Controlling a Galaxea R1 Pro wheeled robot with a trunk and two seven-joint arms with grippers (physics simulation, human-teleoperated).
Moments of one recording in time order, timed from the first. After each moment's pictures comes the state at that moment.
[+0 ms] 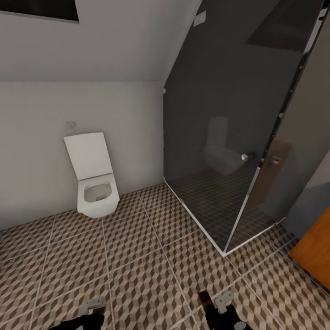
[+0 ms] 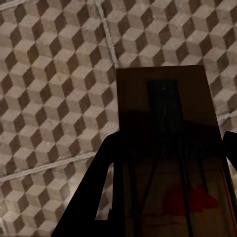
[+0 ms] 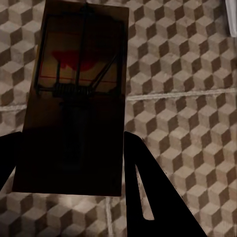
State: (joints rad) left arm -0.55 0.18 -1.52 -0.18 1.66 0.00 0.09; right arm -0.51 -0.01 0.37 -0.06 -0.01 -0.16 0.01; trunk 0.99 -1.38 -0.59
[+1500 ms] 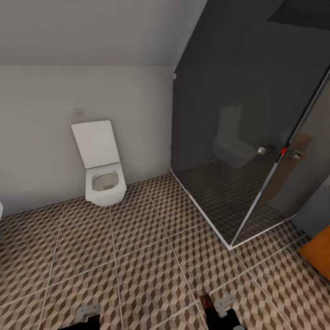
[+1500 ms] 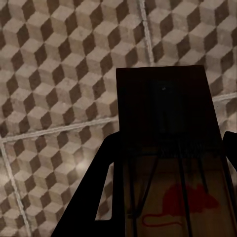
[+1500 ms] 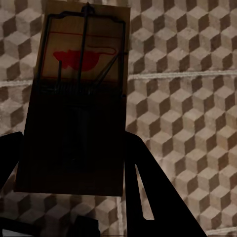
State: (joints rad) left arm -0.53 0.17 -1.52 -0.15 1.68 0.01 0.09; right arm -0.51 0.01 0.35 -0.02 -0.01 -0.16 -0.04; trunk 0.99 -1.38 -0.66
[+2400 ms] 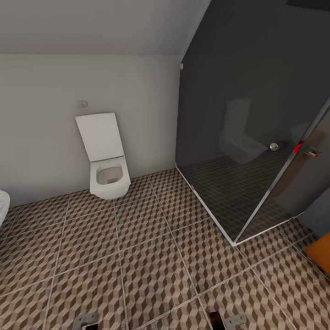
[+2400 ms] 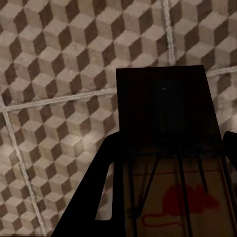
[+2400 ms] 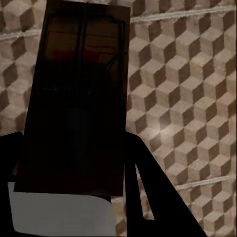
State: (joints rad) left arm -0.49 0.17 -1.52 -0.15 1.68 0.01 0.09; right arm -0.47 0.00 0.24 0.04 -0.01 -0.16 -0.07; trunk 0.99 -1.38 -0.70
